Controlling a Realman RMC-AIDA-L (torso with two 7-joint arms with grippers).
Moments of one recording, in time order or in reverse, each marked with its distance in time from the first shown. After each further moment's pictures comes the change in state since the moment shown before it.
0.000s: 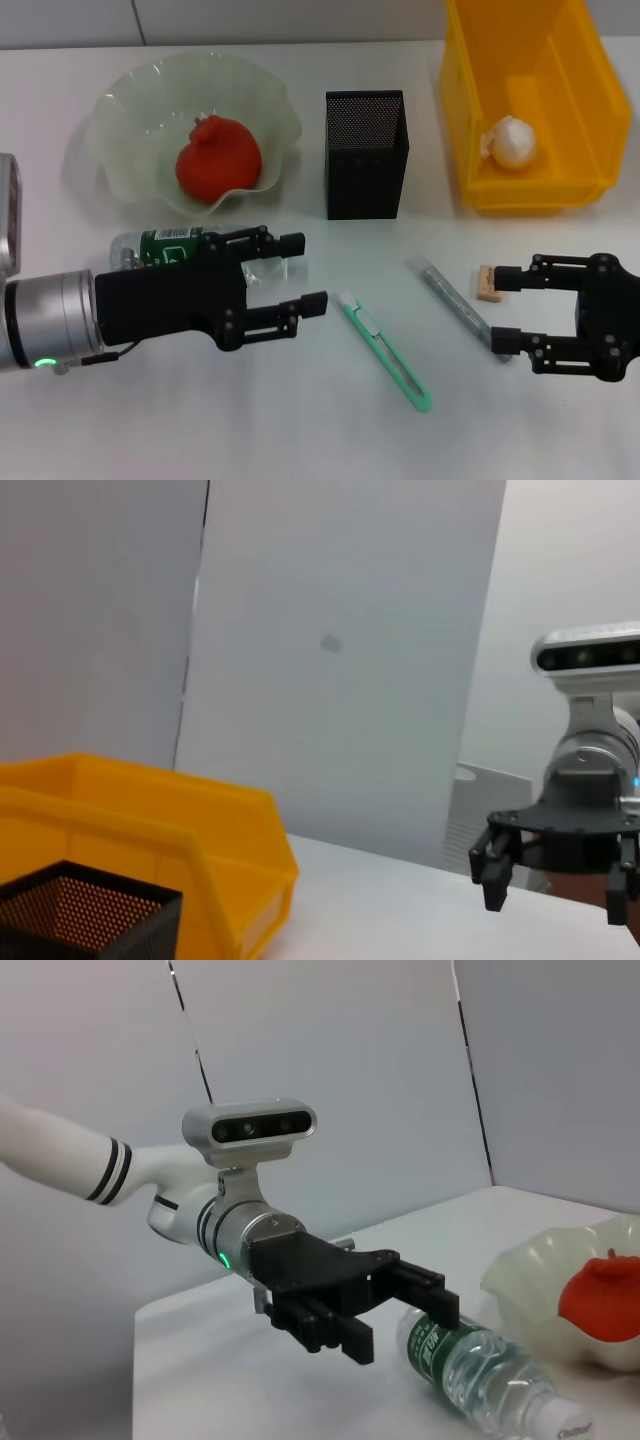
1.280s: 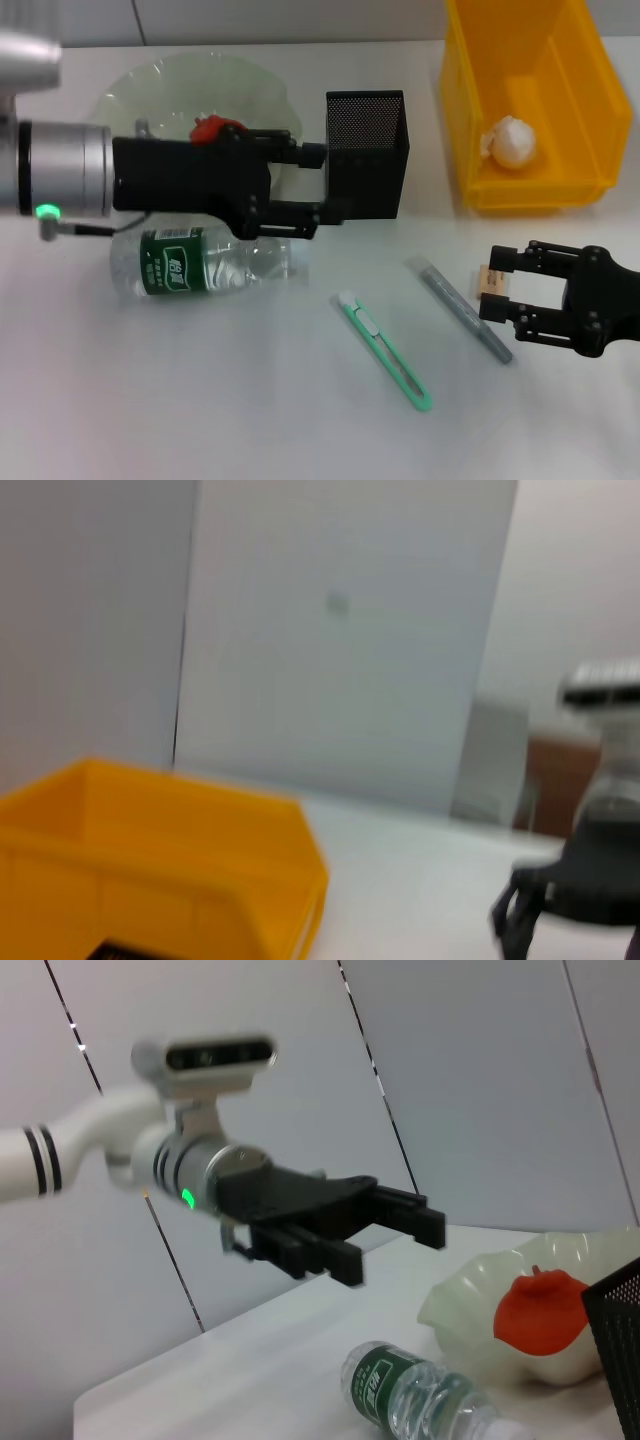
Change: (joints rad) left arm -0.066 0.005 0.125 0.534 0.122 -0.083 -0.559; right arm 0.029 0.001 0.086 0.187 0.011 0.076 -0.030
